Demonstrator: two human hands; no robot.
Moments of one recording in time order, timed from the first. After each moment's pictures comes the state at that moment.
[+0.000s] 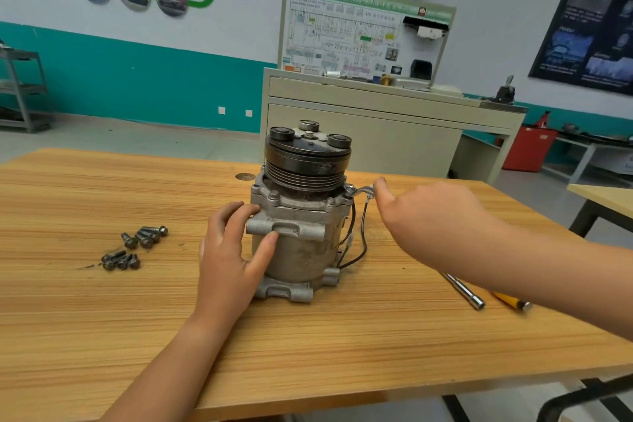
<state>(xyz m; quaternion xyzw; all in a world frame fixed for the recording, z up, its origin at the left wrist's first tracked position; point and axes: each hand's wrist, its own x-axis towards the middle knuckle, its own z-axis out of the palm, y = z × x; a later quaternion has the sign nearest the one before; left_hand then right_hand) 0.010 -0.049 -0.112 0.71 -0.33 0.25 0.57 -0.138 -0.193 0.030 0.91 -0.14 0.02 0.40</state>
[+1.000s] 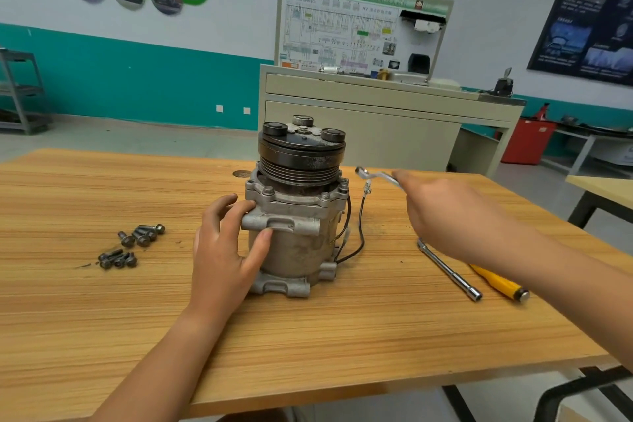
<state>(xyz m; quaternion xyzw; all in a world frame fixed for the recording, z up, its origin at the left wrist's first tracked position) 0.012 -0.047 -0.112 0.73 -0.34 0.25 0.53 -0.149 -0.228 0.017 0.96 -0.17 0.18 0.15</state>
